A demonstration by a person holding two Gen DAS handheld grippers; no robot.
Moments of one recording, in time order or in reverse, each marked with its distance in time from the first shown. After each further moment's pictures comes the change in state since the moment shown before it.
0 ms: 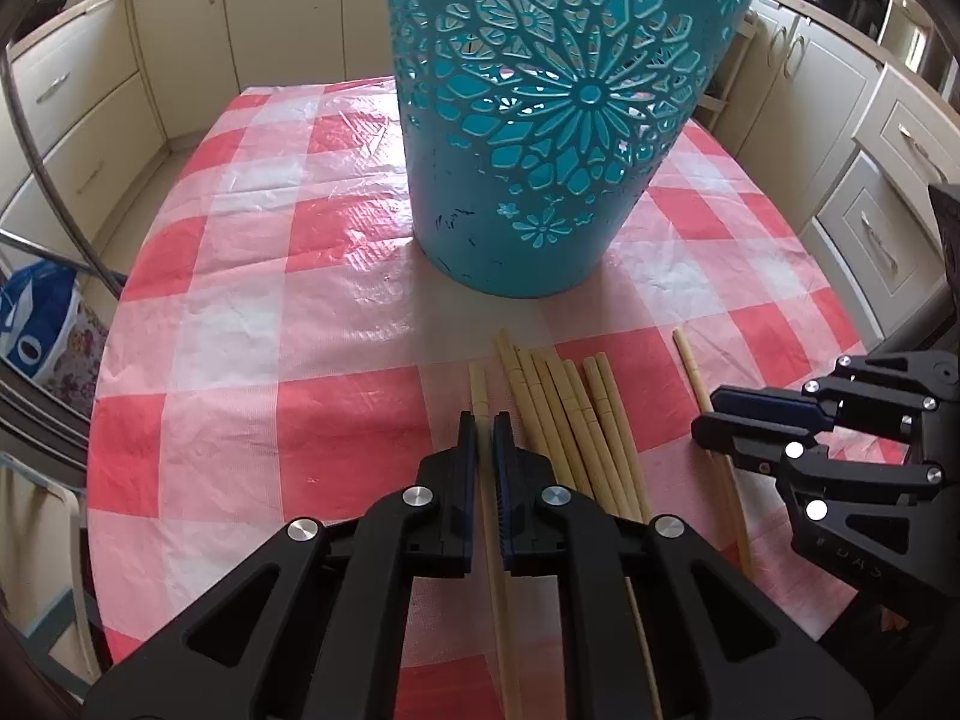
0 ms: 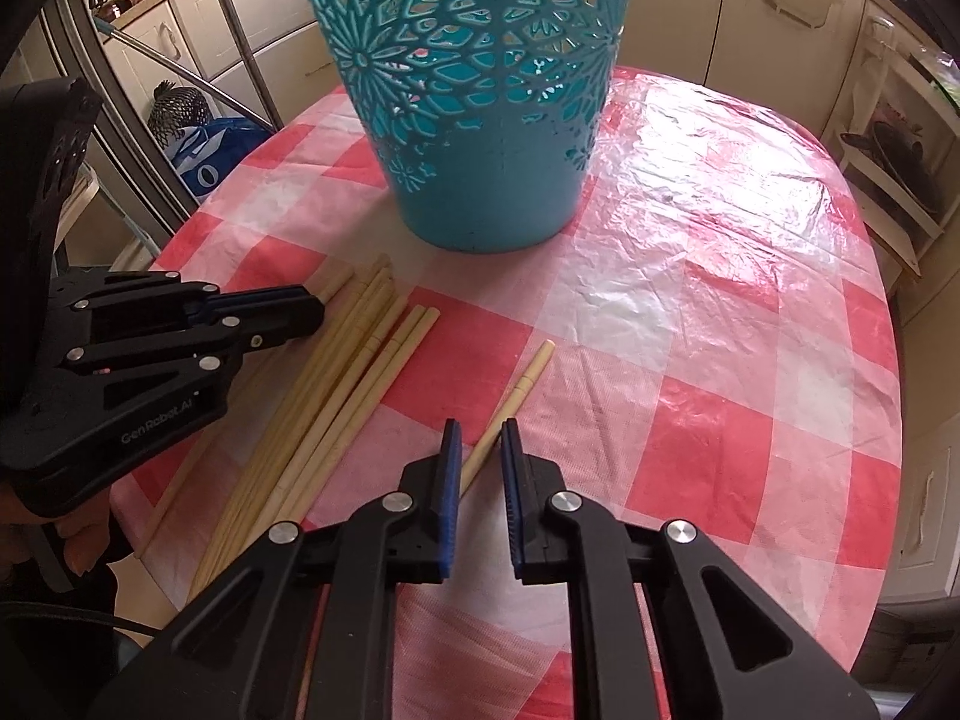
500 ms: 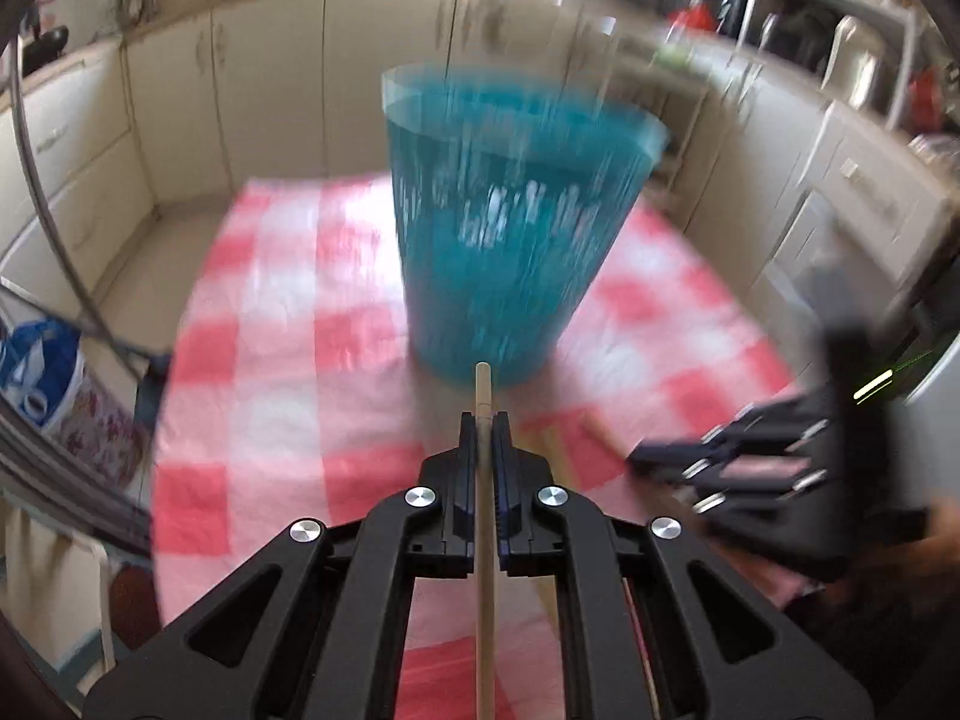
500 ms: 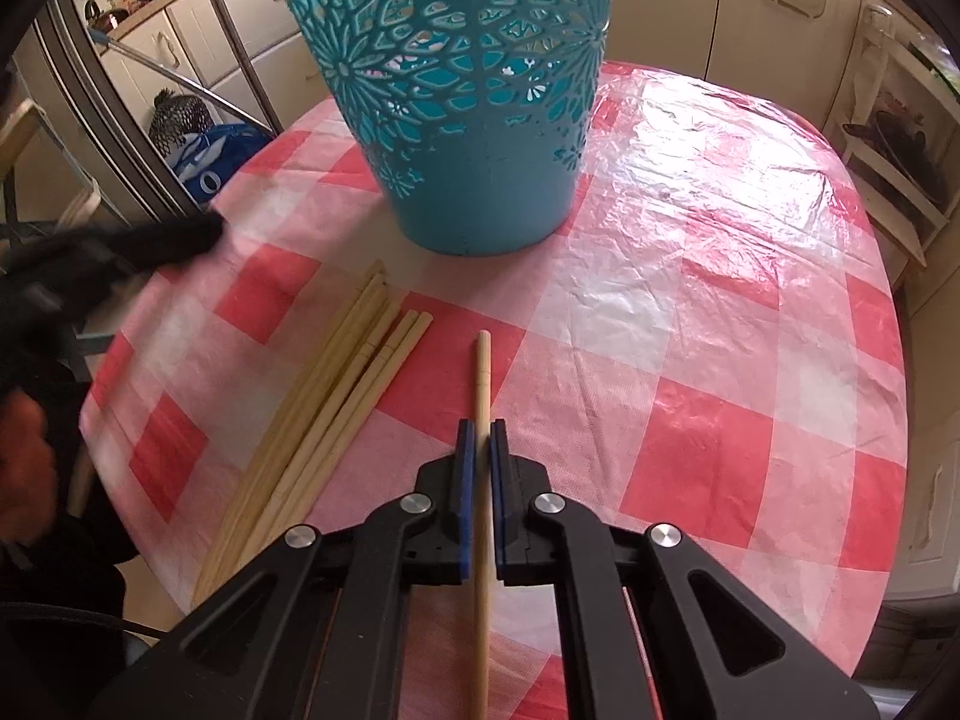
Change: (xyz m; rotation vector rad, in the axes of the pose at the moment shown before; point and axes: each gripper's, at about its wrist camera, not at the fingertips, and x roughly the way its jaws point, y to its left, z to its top) left arm -0.081 0.008 0.018 0.039 -0.211 -0.078; right arm -0.002 -0.007 0.003 0.011 0.005 0.014
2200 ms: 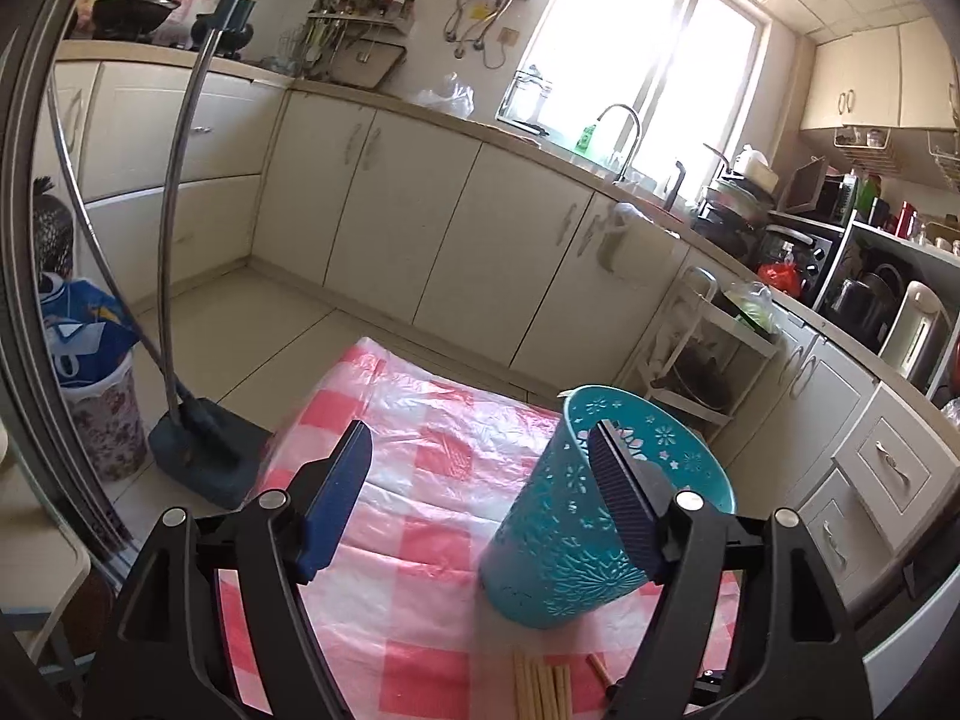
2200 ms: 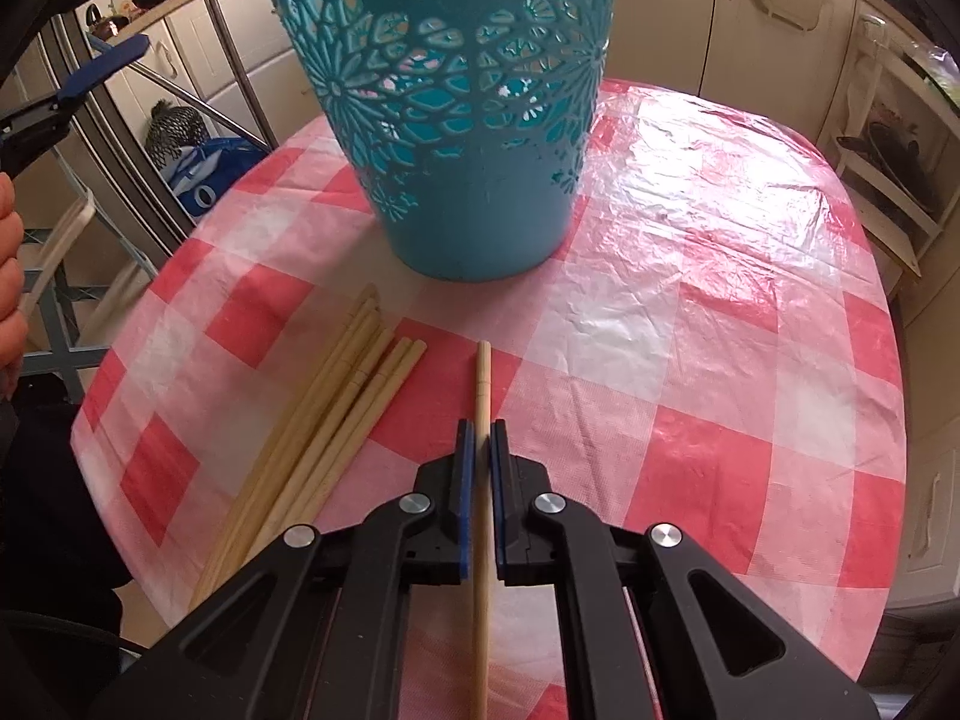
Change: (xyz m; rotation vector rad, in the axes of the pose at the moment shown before) left arm -0.040 0.080 0.030 -0.368 -0.420 0.108; right arm 0.006 -0.002 0.006 0.001 -0.039 -0.012
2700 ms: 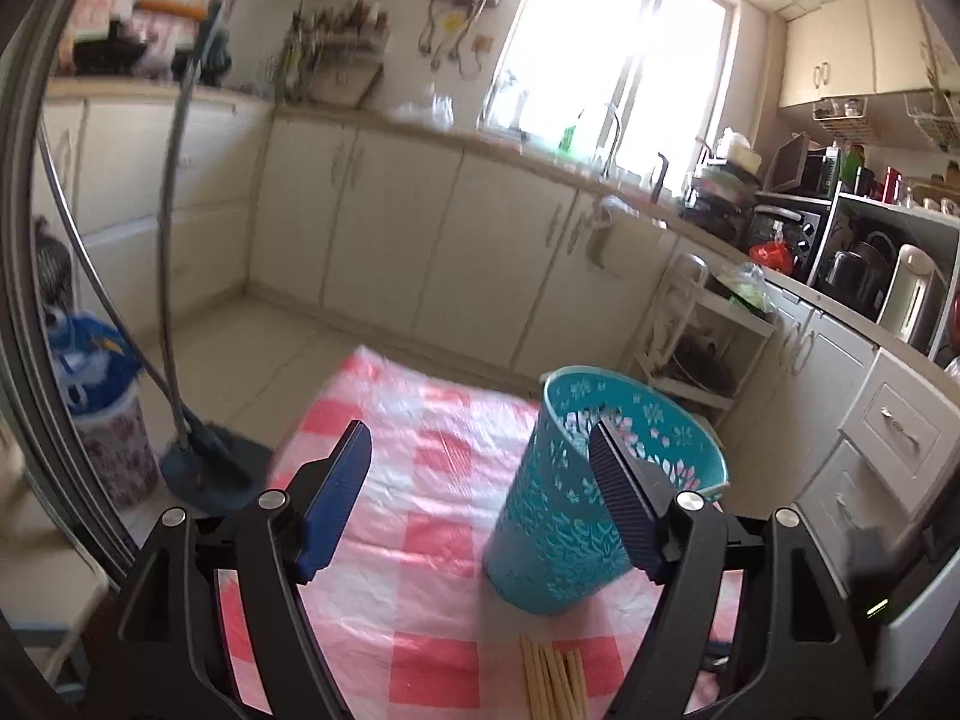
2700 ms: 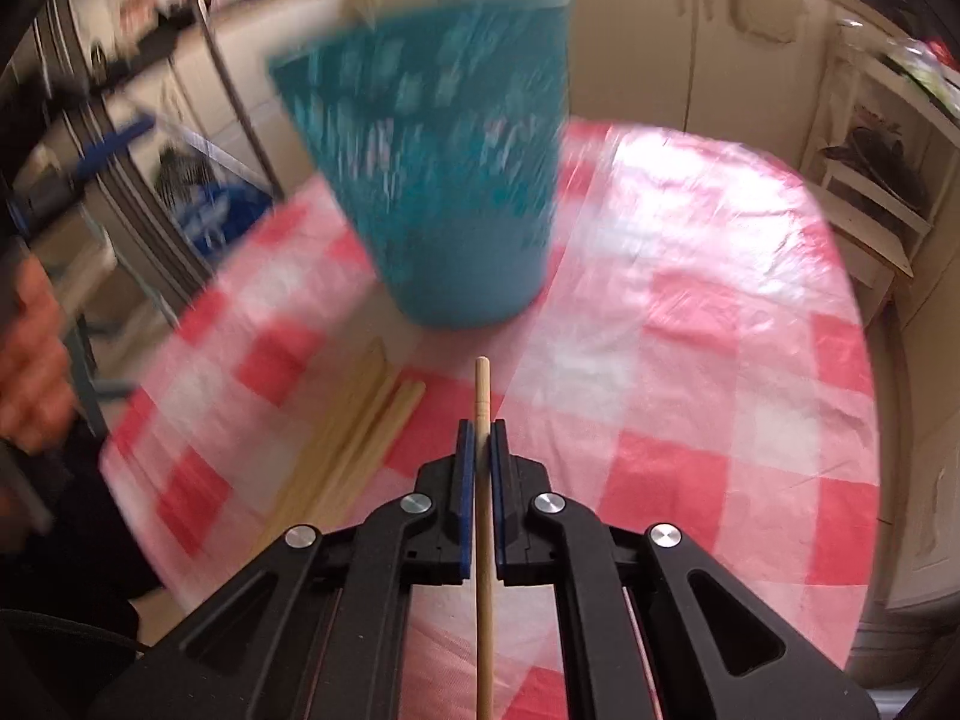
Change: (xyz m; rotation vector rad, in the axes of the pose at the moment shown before) left arm -0.021 -0.023 -0.012 0.108 -0.074 0.020; right arm -0.047 -0.018 0.001 0.068 -0.169 0.059
